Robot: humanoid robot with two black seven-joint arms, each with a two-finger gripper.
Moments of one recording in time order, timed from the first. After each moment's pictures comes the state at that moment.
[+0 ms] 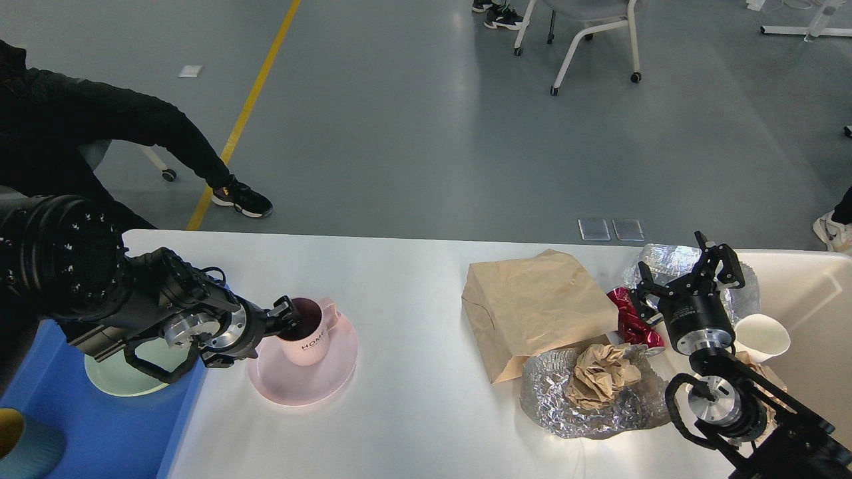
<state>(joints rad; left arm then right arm) -1.50 0.08 1.38 -1.09 -0.63 -0.13 -0.05 0.30 -0.34 0.90 0.93 -0.05 0.08 0.53</state>
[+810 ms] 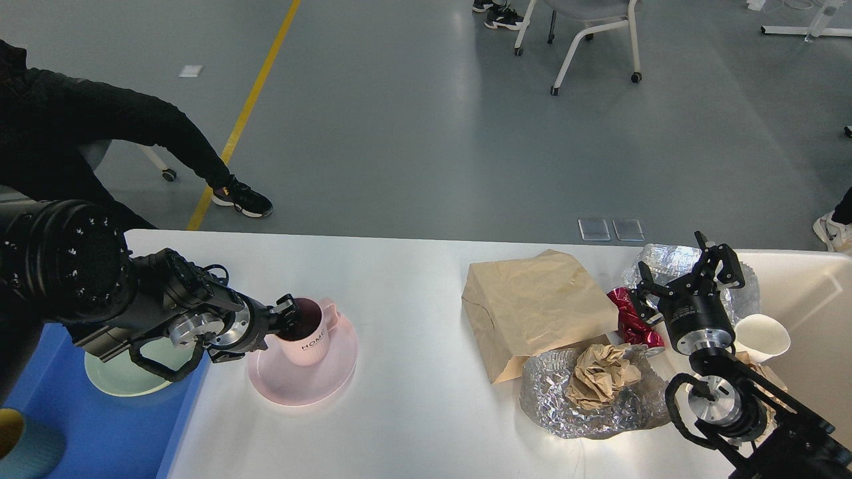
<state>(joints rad) -1.49 0.08 1.37 -1.07 -0.63 -0.11 -0.05 0.30 -0.34 0.90 0.93 -0.05 0.08 0.53</state>
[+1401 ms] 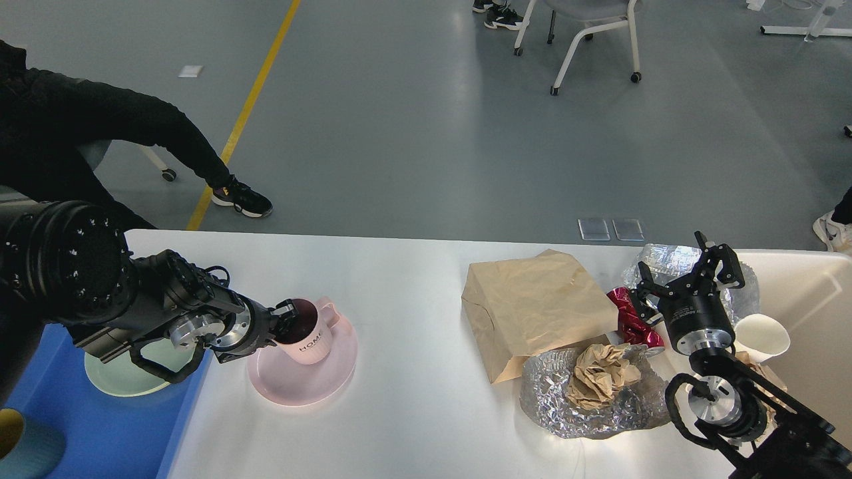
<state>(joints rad) -1.48 0.08 1.37 -1.07 -0.62 -0.12 -0.05 0.30 -0.34 0.90 0.93 -0.05 0.08 0.53</state>
